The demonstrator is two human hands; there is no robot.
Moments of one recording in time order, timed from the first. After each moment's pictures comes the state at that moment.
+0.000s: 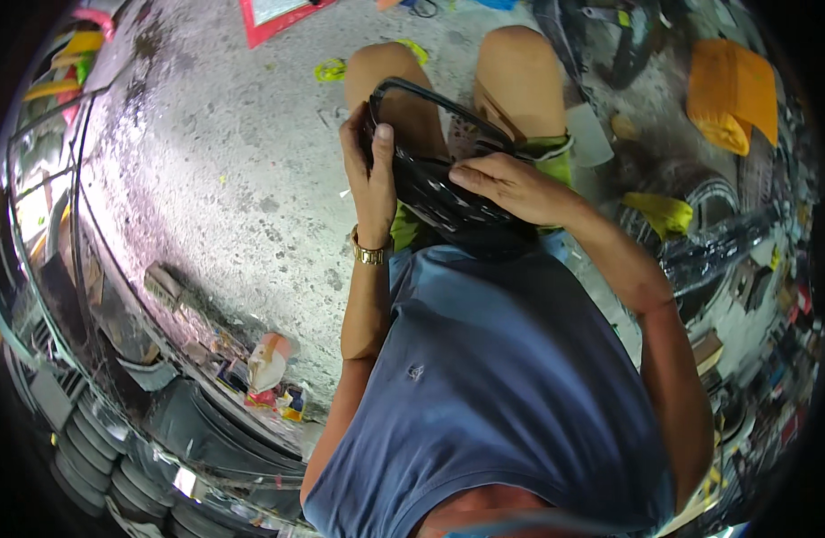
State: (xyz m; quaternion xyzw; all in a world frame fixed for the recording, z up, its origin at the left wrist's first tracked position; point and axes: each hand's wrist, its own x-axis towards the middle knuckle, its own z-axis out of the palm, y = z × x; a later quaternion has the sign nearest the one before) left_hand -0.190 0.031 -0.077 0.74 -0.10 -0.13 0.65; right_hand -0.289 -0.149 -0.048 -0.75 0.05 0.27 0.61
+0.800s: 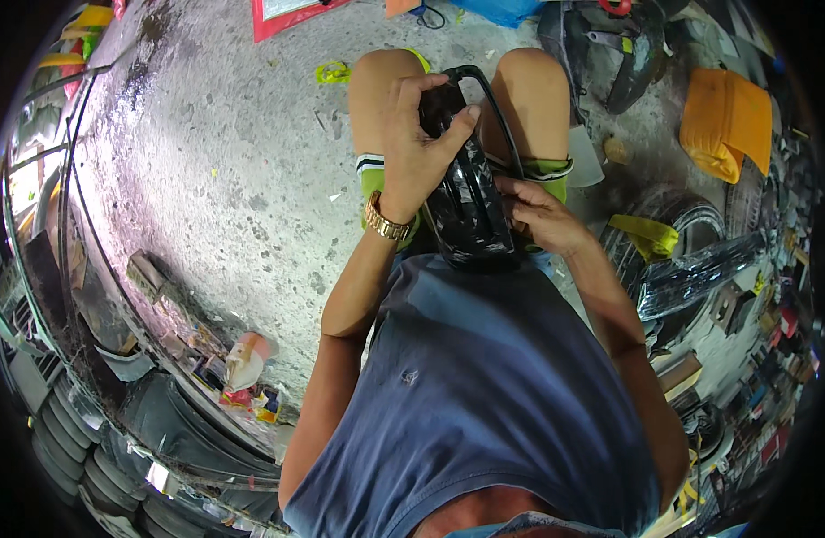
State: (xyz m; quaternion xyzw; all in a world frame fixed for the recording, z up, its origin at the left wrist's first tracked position) left_hand -0.177 -0.022 -0.076 0.76 -0.25 -0.08 0.59; right_hand -0.362 -0.165 -0.091 -0.38 0.19 0.21 0.88
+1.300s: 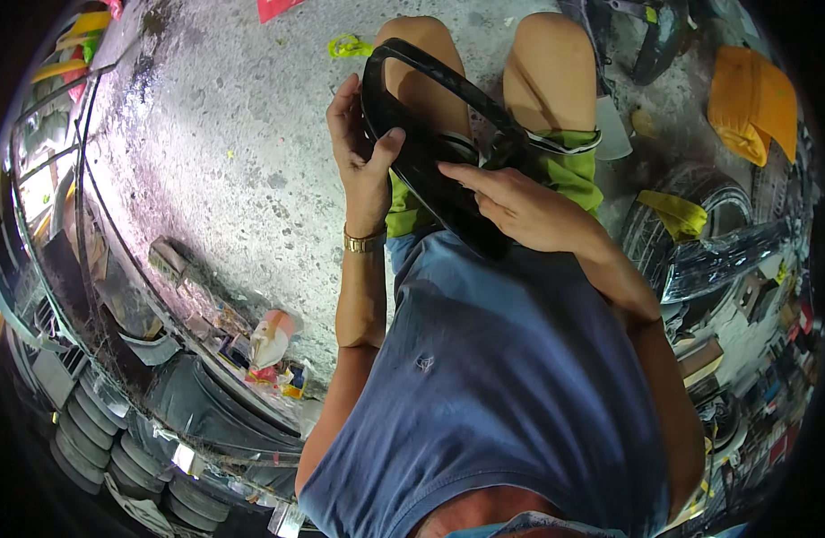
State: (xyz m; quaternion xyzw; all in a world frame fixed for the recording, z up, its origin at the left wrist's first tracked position) left_hand -0.184 0.048 -0.070 0.61 -0.11 -0.19 0.77; right_hand -0.298 -0.127 -0.022 -0.72 0.02 0.28 0.63
